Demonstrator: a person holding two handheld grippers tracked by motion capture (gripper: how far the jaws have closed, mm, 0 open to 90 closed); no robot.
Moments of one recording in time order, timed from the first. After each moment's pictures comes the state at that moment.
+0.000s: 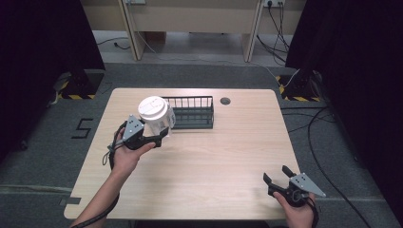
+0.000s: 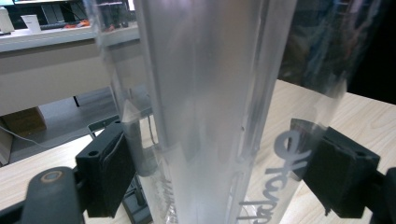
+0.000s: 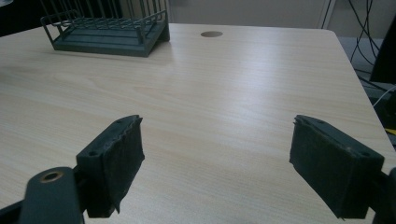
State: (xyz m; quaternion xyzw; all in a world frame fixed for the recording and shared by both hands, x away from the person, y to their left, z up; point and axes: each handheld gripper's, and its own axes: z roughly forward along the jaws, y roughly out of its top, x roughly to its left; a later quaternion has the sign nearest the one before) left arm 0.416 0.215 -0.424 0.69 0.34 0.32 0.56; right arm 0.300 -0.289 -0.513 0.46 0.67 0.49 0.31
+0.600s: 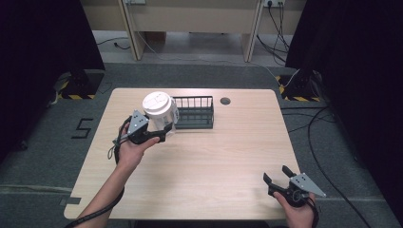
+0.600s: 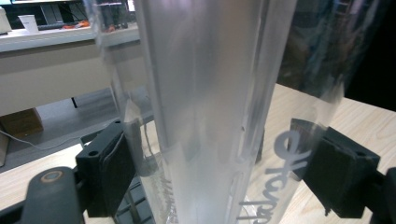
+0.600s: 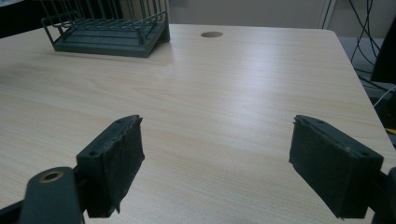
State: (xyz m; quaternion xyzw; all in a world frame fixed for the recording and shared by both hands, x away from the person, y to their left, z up) left arm 0.432 0.205 -0.419 0.69 0.34 0.31 0.56; right arm 0.300 -0.289 -0.513 0.46 0.67 0.49 0.31
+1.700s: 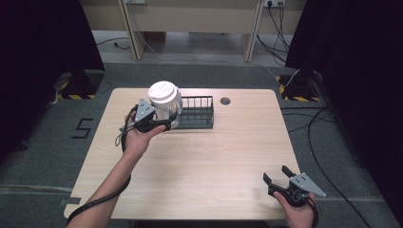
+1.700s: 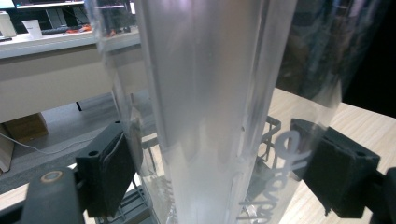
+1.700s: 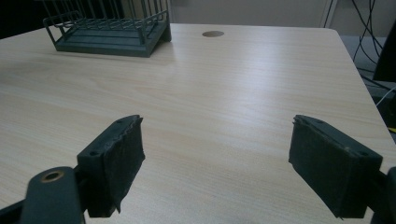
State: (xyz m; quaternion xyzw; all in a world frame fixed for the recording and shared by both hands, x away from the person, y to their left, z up) left arm 0.463 0.191 -0.405 0.69 0.34 0.32 0.55; right arm 0.300 -0.289 -0.513 0.46 0.67 0.50 0.30
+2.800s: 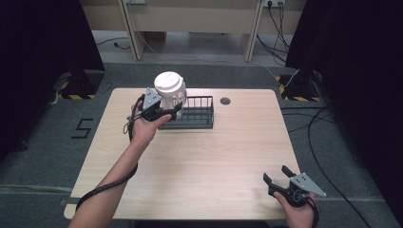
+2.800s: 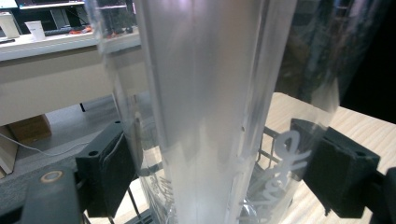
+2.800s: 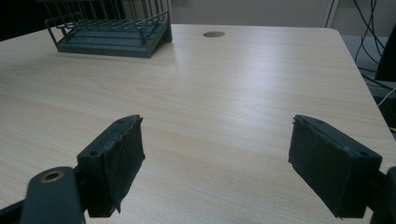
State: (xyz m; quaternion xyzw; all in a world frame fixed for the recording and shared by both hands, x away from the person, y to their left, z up) left arm 0.495 0.176 -0.394 0.69 0.35 0.32 0.55; right arm 0.300 -0.290 -0.513 0.46 0.67 0.50 0.30
